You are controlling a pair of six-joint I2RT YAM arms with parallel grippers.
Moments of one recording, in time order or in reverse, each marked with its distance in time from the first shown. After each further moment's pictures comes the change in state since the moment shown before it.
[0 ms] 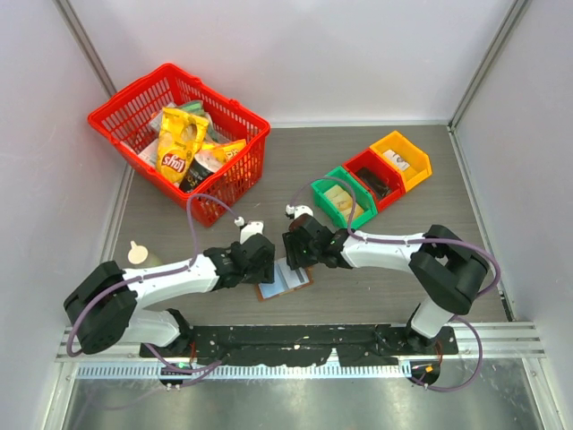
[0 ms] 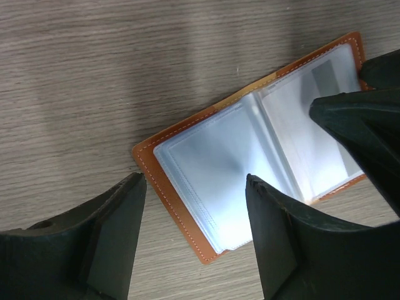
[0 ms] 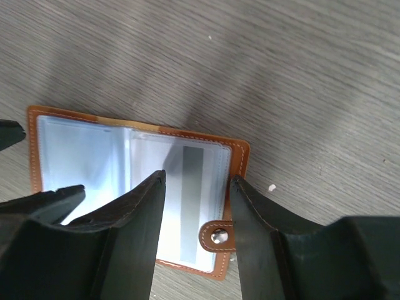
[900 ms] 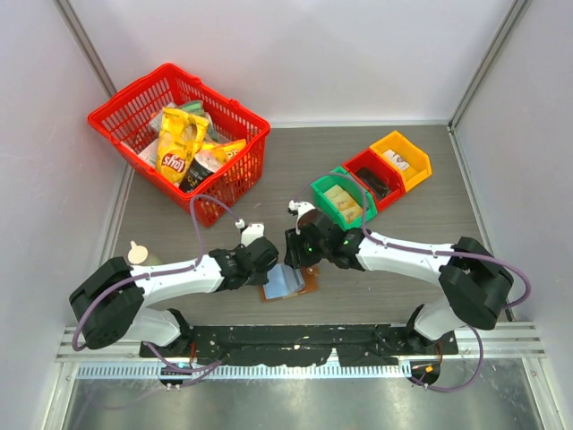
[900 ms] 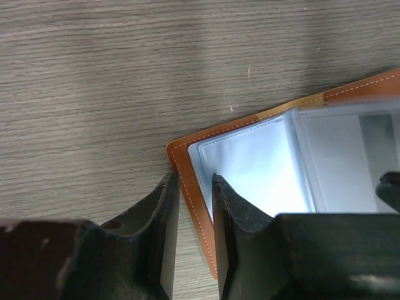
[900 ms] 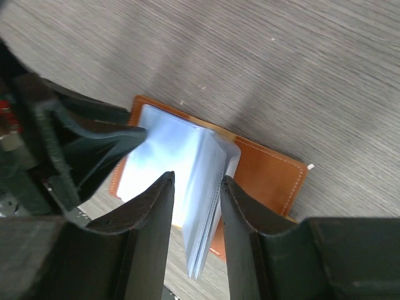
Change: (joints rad) left arm -0.032 0.053 0.000 0.001 -0.059 -0.052; right arm -0.002 -0.130 -0.019 -0.043 -0.115 0.010
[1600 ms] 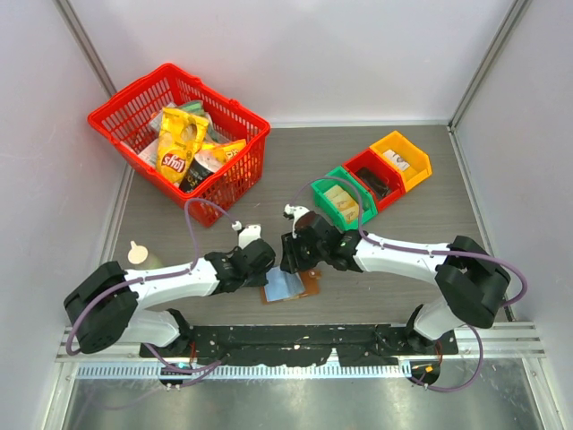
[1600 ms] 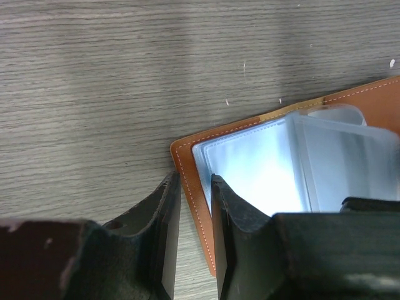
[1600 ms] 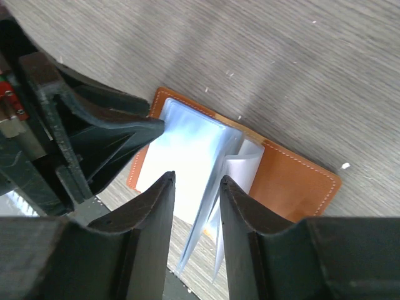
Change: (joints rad) left arm -0.003 -0.040 -0.034 0.030 0.016 -0.030; right arm 0.020 0.002 0.000 0.021 -0.091 0.019
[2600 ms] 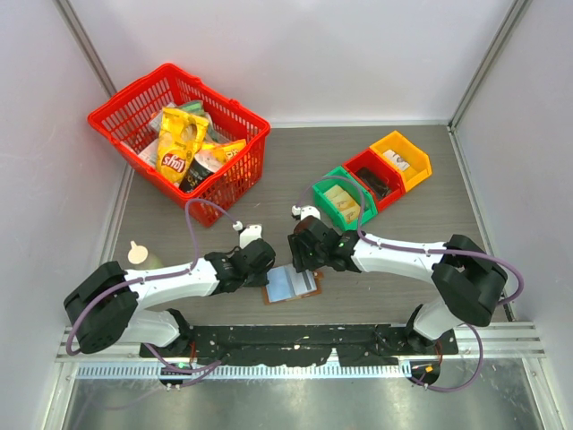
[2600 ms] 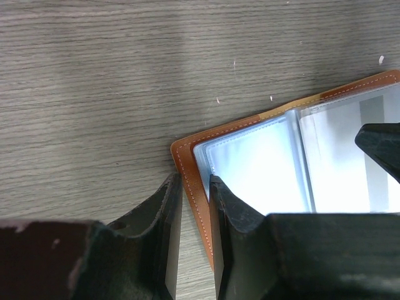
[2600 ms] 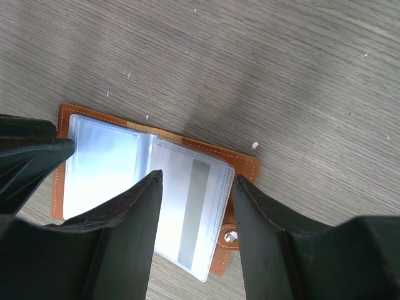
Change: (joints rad) left arm 0.000 -0.004 -0.004 0.014 0.021 0.000; right arm 0.006 0.018 0.001 -0.114 0.261 -0.010
